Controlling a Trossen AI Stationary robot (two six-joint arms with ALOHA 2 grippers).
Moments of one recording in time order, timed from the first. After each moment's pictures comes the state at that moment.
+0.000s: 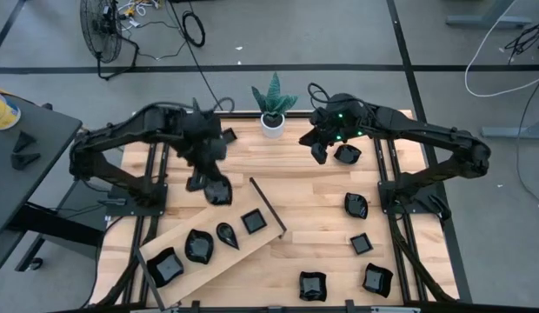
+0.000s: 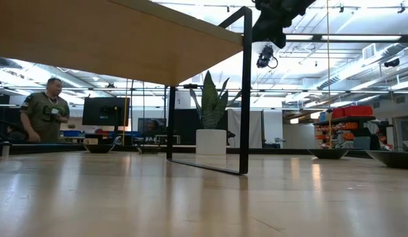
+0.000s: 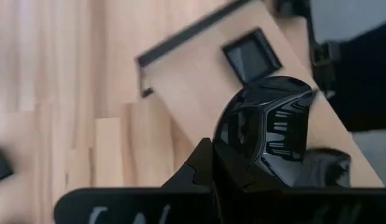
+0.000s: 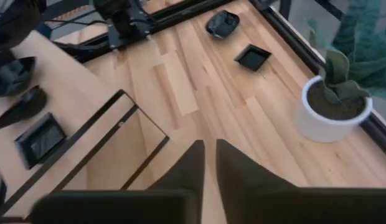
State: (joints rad) left arm 0.12 1.39 1.66 -1.36 0.26 0.09; right arm -0.34 1.29 1.27 -0.64 -0.19 0.14
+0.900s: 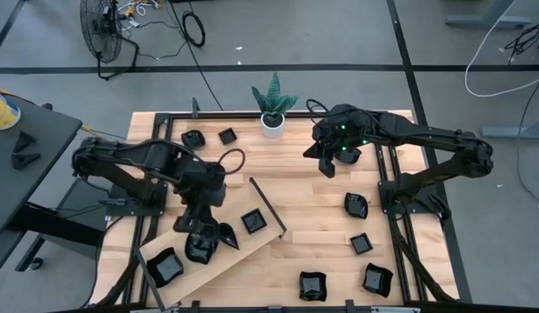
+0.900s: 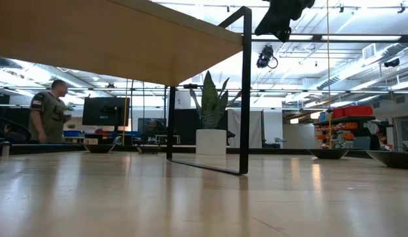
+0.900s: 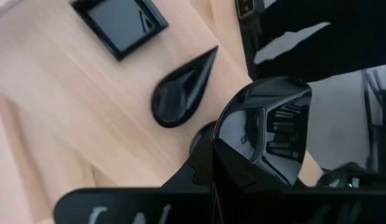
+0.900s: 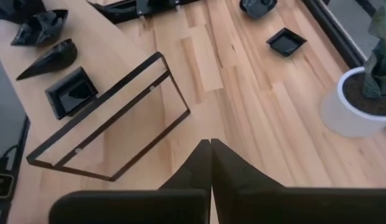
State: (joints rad) left arm -0.23 1.45 1.66 -1.37 0.32 -0.13; right arm -0.24 1.26 1.27 -0.73 -0.19 0.08
